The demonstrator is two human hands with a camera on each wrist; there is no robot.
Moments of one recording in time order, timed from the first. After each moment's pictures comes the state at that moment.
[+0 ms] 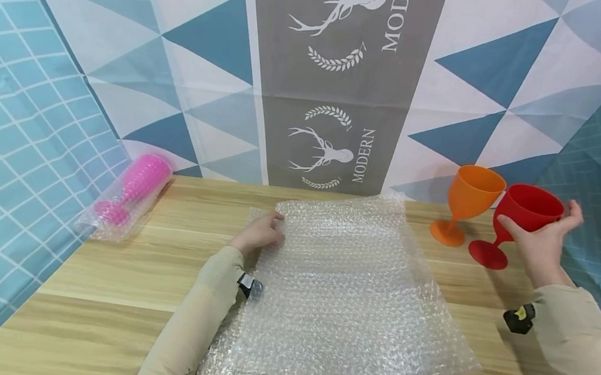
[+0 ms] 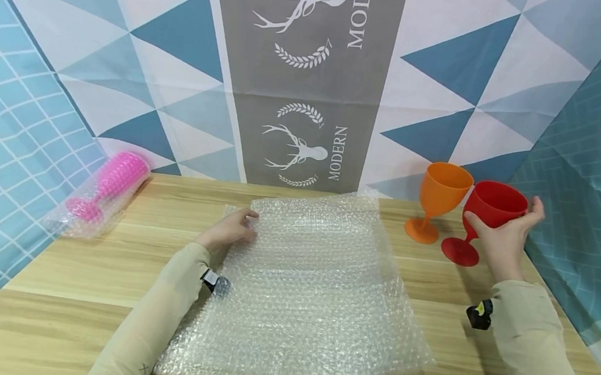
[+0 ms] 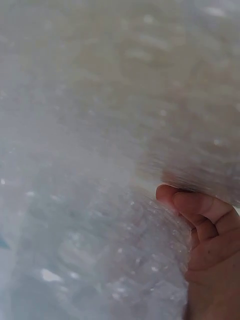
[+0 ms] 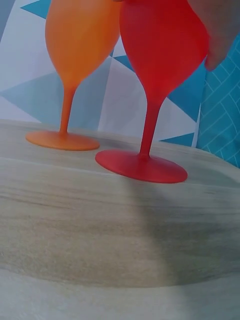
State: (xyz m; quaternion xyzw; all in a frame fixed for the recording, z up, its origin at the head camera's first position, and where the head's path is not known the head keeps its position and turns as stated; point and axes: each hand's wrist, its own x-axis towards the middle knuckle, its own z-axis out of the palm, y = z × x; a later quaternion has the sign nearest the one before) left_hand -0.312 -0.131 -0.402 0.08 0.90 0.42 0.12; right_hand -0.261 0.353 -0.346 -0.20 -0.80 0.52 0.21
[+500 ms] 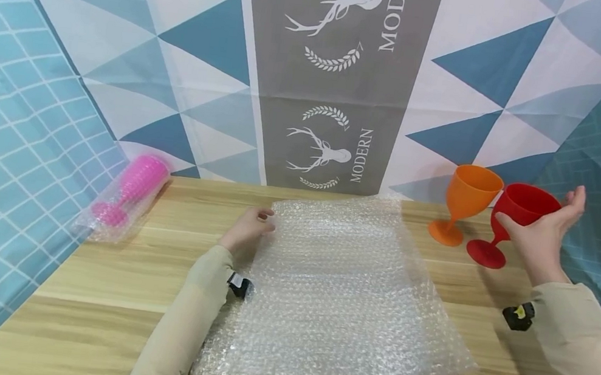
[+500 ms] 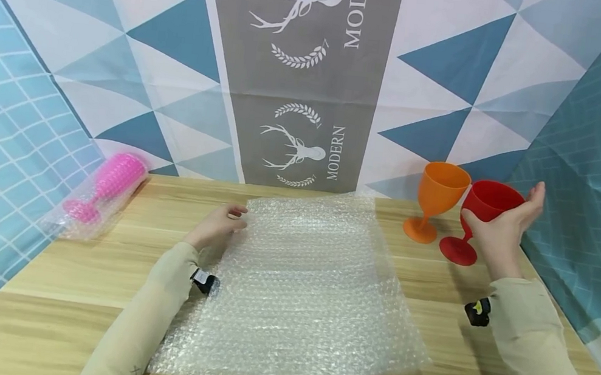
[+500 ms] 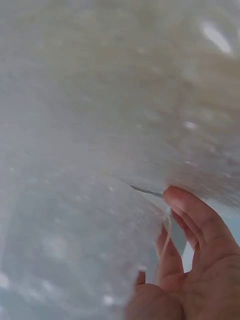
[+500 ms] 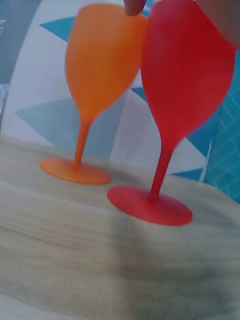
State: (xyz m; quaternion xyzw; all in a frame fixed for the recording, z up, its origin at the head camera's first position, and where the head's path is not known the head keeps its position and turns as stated) left_hand -0.315 -0.151 -0.398 0.08 0.89 0.45 0.06; right_hand -0.257 0.342 -0.330 -0.18 -0.82 0.48 0.25
